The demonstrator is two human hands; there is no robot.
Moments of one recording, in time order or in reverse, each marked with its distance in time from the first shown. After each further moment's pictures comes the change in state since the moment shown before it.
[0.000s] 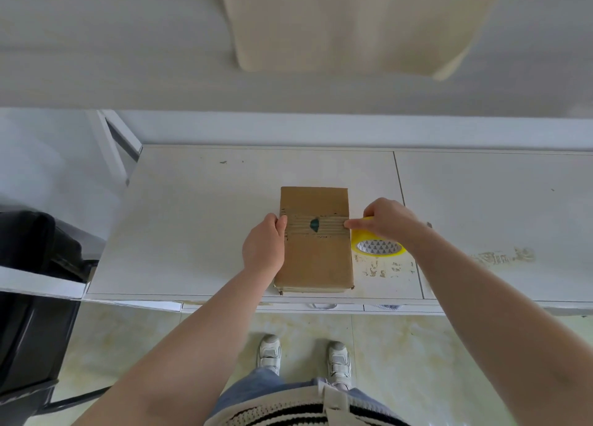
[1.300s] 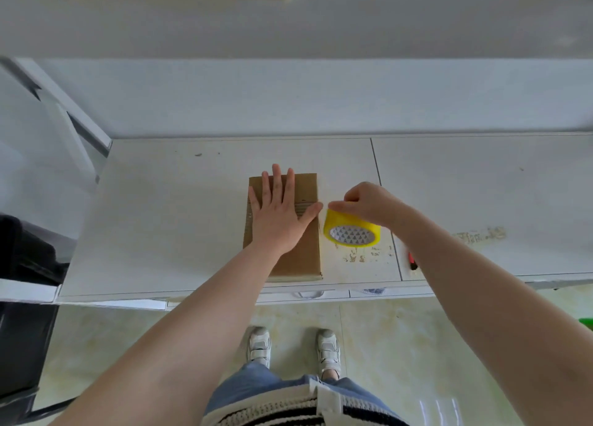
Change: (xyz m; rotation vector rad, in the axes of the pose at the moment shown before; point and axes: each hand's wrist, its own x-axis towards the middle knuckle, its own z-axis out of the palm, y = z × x) left_hand 0.005 0.056 0.018 0.340 -0.149 0.305; right_hand -0.001 0.017 -0.004 0.150 -0.003 -0.142
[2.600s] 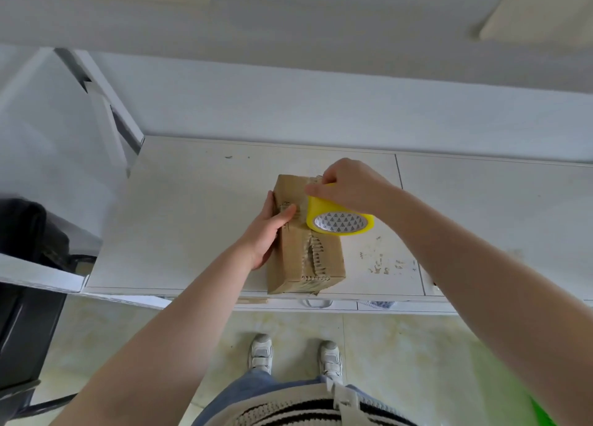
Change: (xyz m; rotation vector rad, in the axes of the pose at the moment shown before) left_hand -0.023 -0.087 -0.020 -1.534 -0.292 -0.235; right_hand -0.012 -0.139 -0.012 -0.130 0.074 -0.156
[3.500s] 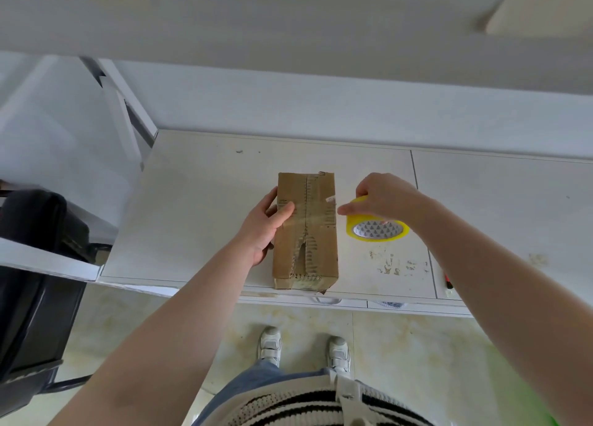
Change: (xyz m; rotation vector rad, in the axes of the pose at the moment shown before) left_hand -0.008 0.008 -0.011 0.003 0.164 0.004; right_hand 0.011 0.060 0.011 -0.162 -0.123 0.042
